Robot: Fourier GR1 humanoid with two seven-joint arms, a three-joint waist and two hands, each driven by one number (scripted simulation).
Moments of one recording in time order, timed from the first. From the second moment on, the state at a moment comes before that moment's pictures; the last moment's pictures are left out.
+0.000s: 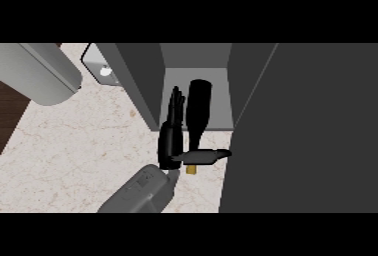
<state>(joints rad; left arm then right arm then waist) -0.49 0.01 -0.66 -1.01 0.71 0.64 -0.73 -0.06 -0.03 0.14 -2.48 -0.04 0.08 0.62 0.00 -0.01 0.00</state>
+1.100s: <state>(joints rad) -0.04 0.28 -0.80 -1.81 0.51 0.78 -0.53 -0.06 -0.04 0.13 -2.48 -0.08 0.14 0.68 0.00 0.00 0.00</state>
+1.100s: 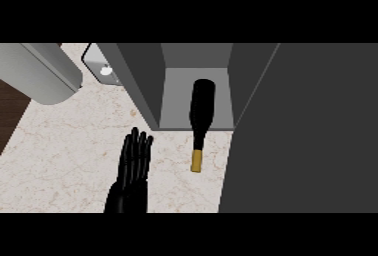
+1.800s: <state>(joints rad) 0.18 0.53 -0.67 -2.03 0.58 0.55 -0.54 0.05 -0.03 0.26 -2.48 -0.12 0.23 0.69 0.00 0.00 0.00</state>
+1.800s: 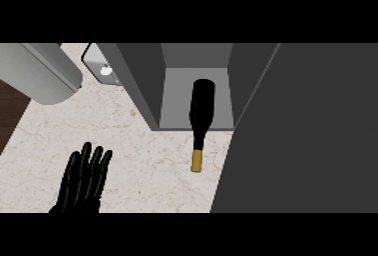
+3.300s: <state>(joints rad) 0.39 0.75 -0.14 -2.00 0.87 0.14 -0.54 -0.03 -0.04 0.84 -2.41 0.08 -0.13 0.70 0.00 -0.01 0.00</state>
